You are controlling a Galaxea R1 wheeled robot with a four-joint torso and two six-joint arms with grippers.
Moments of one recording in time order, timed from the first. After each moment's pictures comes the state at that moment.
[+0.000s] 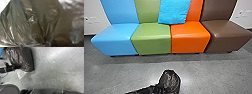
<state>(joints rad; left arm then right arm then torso) 0.64 3.02 -2.53 -0.07 0.40 -0.16 -0.98 1.88 -1.23 0.06 -0.03 0.30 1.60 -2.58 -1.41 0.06</state>
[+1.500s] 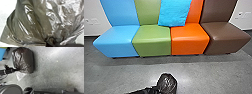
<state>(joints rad) 0.67 2.89 -2.39 -0.06 0.40 -0.16 -0.99 1.90 -1.23 0.06 -0.03 0.30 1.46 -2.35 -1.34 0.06</state>
